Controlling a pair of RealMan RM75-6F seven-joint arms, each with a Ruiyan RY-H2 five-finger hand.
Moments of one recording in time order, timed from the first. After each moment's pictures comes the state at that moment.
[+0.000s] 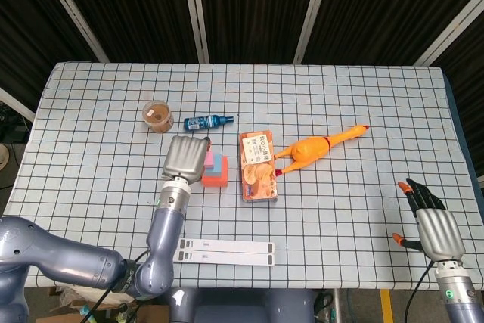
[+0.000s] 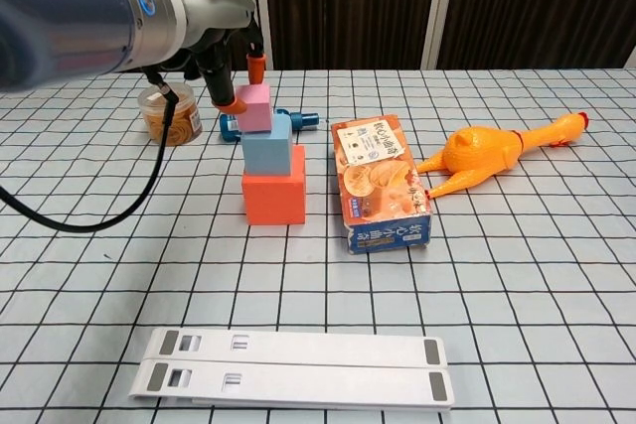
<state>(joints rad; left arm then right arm) -1.19 -1.60 -0.41 -1.90 0.20 1.52 1.15 0.13 -1.16 0.04 -1.58 -1.45 1.36 -0.03</state>
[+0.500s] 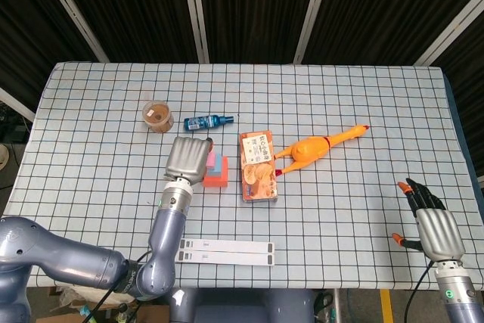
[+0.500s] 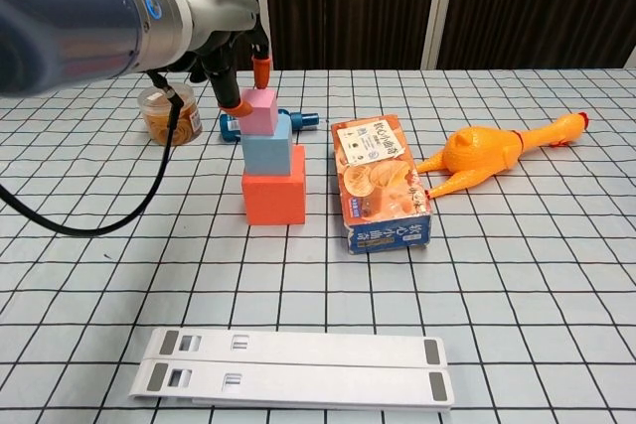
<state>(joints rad) -1.19 -1.61 -0.41 -1.89 0.21 1.51 1.14 0.13 -1.16 0.04 -1.58 -1.45 1.36 -0.03</state>
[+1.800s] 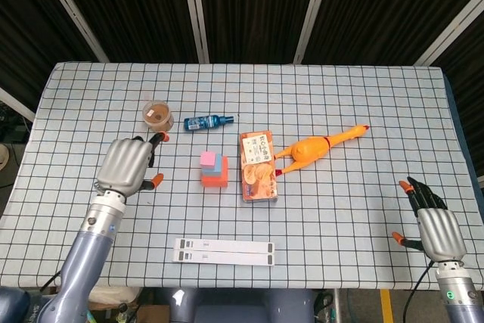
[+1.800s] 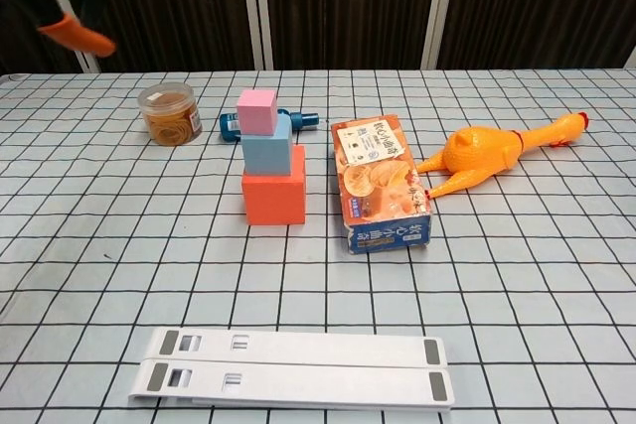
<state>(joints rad) -0.84 -1.14 -0.27 -2.36 0.58 1.48 0.85 0.12 -1.15 0.05 -1.61 -1.46 1.38 -0.03</state>
